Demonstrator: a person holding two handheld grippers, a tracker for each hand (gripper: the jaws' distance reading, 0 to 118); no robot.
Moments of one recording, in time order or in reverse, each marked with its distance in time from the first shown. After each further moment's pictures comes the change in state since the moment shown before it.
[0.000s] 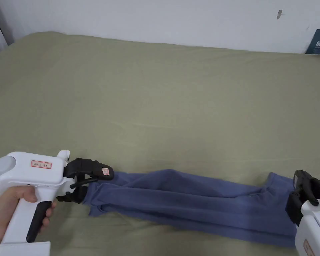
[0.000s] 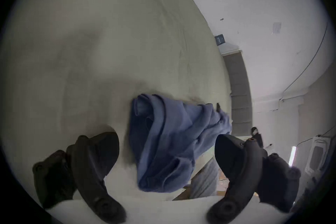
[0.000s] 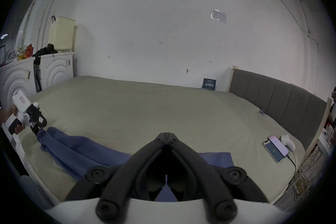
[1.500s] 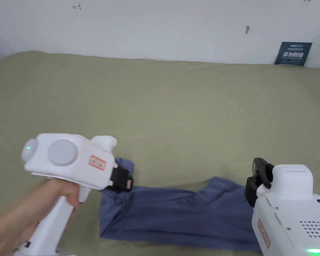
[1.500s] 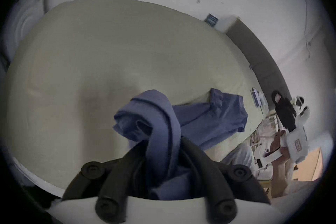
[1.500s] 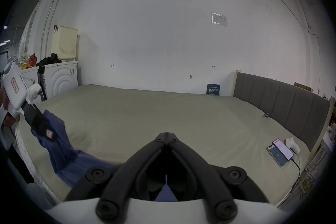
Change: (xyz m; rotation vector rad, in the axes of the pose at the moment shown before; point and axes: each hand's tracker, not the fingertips) left arm 0.208 -0.074 -0.096 -0.047 0.575 -0.609; right arm 0.005 0.020 0.005 0.053 0.043 -0.040
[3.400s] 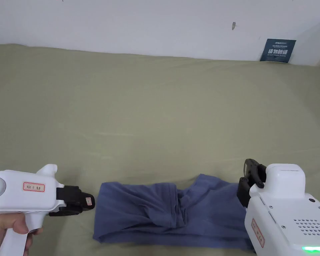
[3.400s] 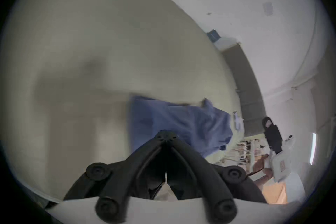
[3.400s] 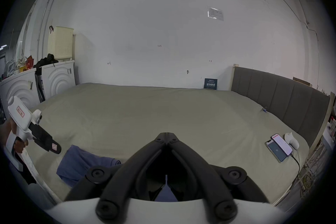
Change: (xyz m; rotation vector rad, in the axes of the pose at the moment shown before) left arm -0.121 -0.072 -0.020 0.075 -0.228 0.463; right arm 0.009 -0.002 -0.003 -0.045 -0.008 -0.023
